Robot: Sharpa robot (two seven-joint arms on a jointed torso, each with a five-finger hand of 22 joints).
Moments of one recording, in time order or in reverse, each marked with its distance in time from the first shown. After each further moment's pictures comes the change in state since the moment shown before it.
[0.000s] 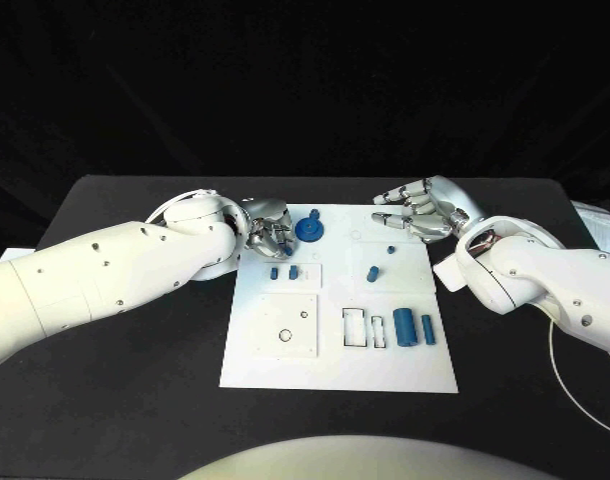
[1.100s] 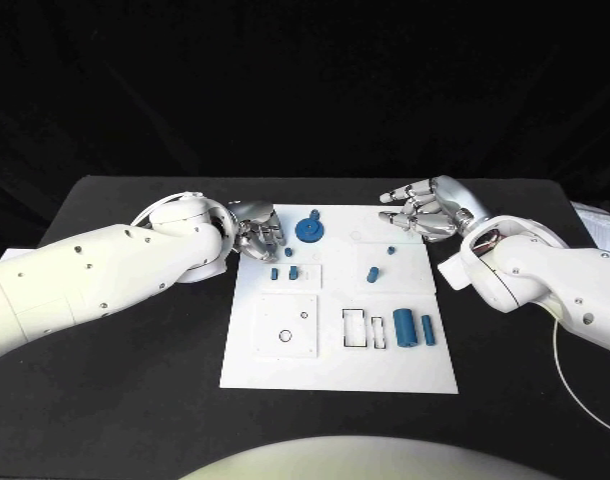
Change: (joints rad) left arm -0.002 -0.054 -0.002 0.022 0.017 0.007 -0.016; left_hand -0.043 -0.035 0.003 -0.003 0.000 -0.204 0.036 -0.015 -0.075 -0.054 0.032 -0.055 -0.010 0.003 0.018 -0.005 -0.038 0.000 0.000 0.014 -0.033 0.001; right arm 0.000 -0.006 0.000 -0.029 -0.004 -0.005 0.002; right_hand 0.019 0.002 0.043 0.001 0.008 0.010 -0.006 0.000 0.000 -0.213 0.008 -0.421 -0.321 0.000 0.000 -0.084 -0.088 0.010 -0.031 -0.005 -0.034 -0.050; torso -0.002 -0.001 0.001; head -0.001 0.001
